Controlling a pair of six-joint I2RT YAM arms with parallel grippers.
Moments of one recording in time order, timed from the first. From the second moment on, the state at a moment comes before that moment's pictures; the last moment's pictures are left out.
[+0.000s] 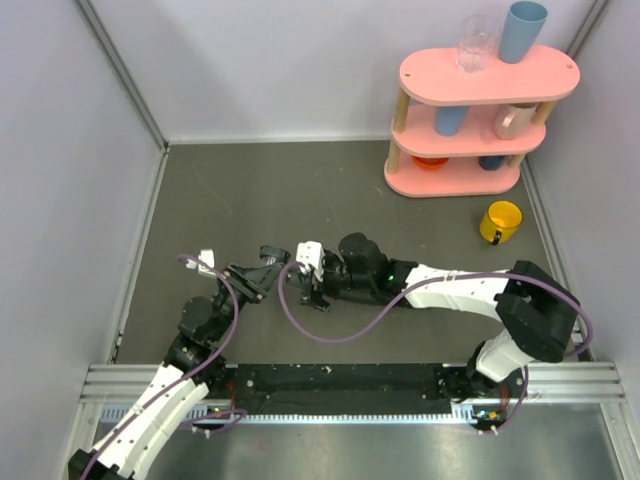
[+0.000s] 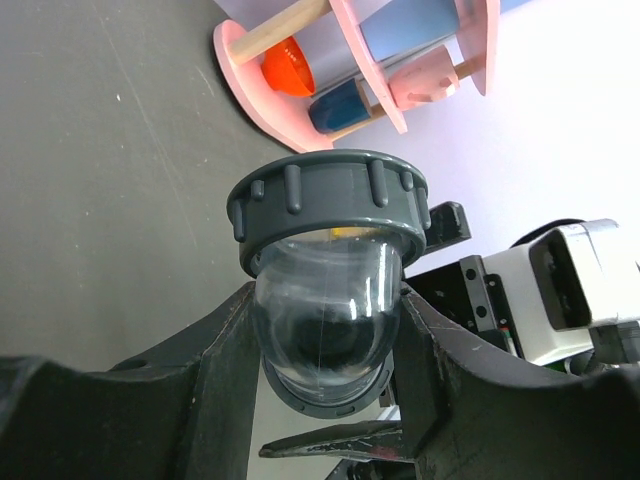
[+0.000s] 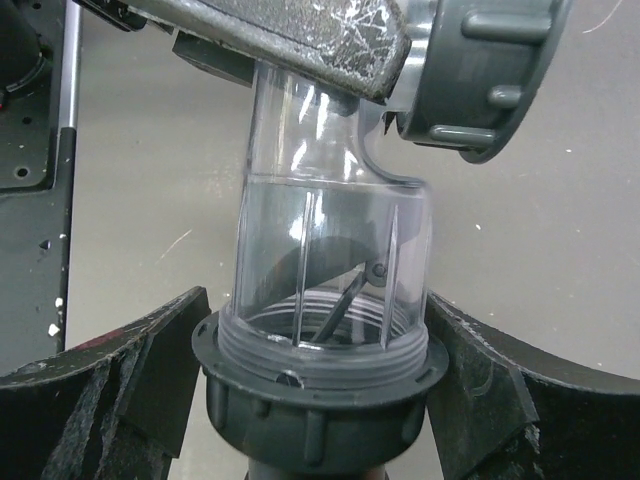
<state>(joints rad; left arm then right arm) -0.47 0.24 0.06 0.28 0.07 -1.11 1.02 1.52 0.85 0.24 -0.35 -0.29</state>
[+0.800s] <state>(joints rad) -0.47 0.21 0.06 0.29 0.06 -1.11 1.00 1.31 0.86 0.08 -0.24 -0.26</state>
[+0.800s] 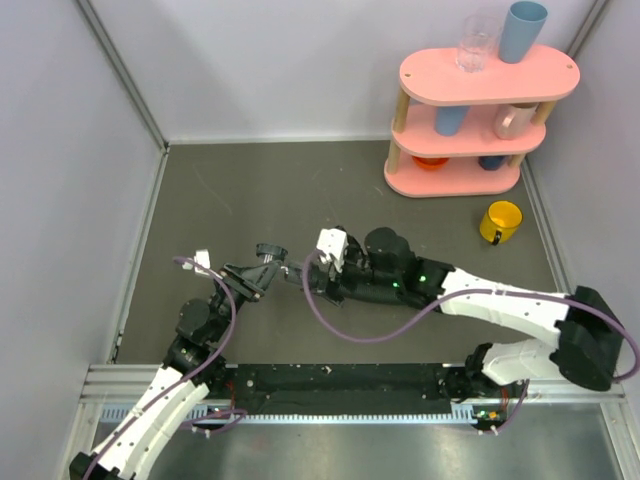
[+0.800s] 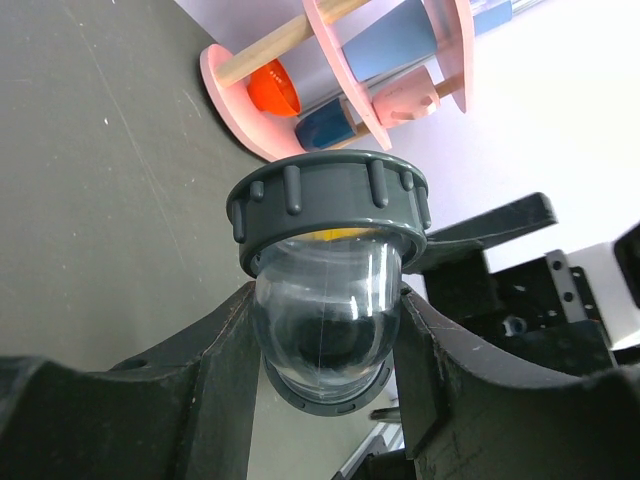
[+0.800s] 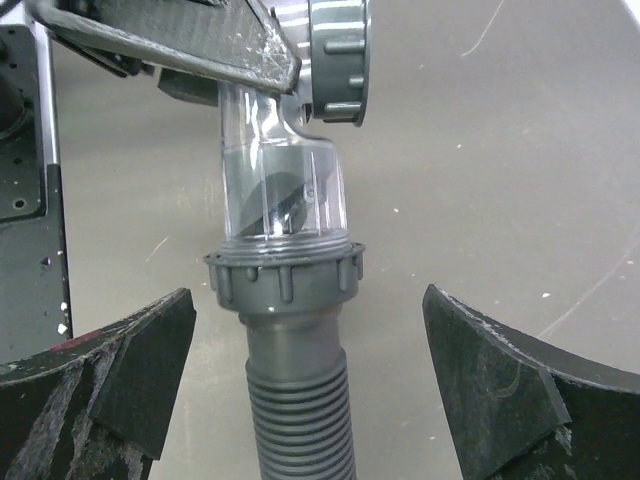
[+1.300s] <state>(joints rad) -0.47 0.23 0.06 0.29 0.06 -1.12 1.07 1.21 0.79 0.12 -0.24 -0.28</state>
